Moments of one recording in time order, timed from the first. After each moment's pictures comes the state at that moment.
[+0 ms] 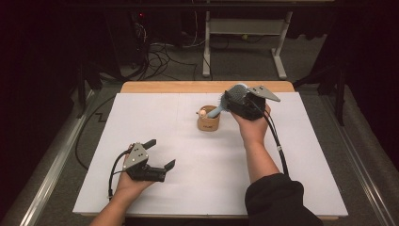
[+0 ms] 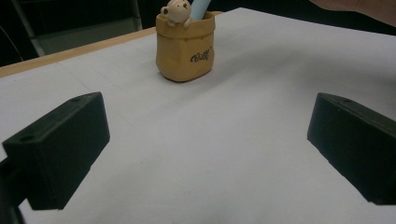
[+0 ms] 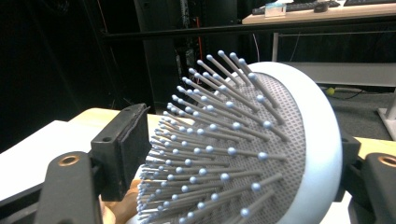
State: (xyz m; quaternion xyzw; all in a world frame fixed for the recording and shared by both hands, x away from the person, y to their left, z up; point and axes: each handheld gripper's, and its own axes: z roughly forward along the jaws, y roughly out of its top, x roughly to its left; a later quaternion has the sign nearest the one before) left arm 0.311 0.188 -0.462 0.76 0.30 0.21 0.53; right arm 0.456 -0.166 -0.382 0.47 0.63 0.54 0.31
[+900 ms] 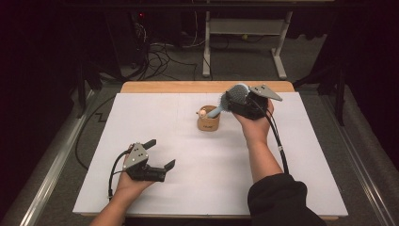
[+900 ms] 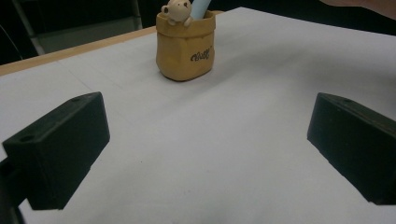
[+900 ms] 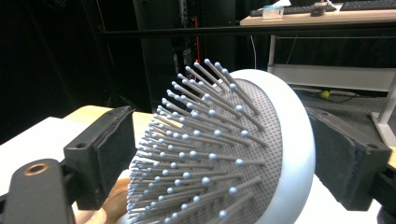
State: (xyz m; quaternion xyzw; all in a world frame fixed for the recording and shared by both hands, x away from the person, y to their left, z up) left arm 0.311 0.188 -0.463 0.76 0.30 0.21 0.54; right arm 0.455 -0.172 -0.378 0.46 0.64 0.53 0.32
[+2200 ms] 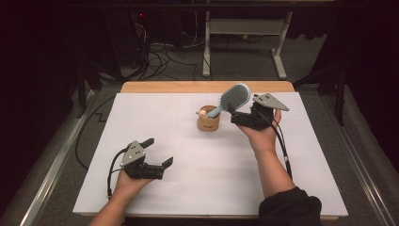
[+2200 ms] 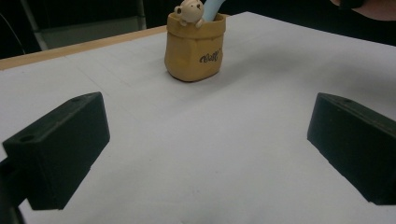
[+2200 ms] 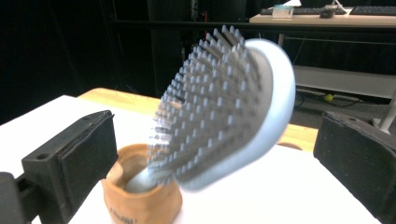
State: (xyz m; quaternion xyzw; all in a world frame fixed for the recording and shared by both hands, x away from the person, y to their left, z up) left arm 0.316 0.195 -0.464 0.75 0.32 0.20 0.54; right arm 0.421 -0.184 -0.382 0.43 0.66 0.52 0.32
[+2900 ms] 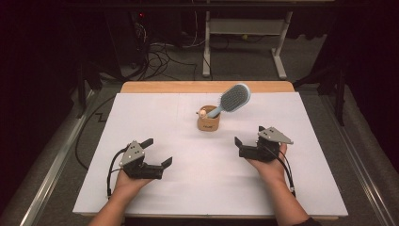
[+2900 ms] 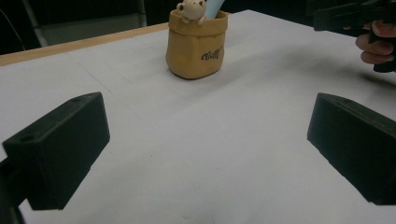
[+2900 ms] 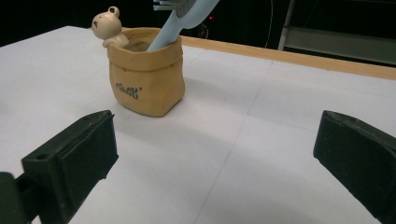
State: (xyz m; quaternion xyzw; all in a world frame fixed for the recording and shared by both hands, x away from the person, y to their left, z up) left arm 0.315 0.198 -0.464 0.75 0.32 0.20 0.54; right arm 0.363 -0.214 -0.453 0.43 0.70 0.48 0.29
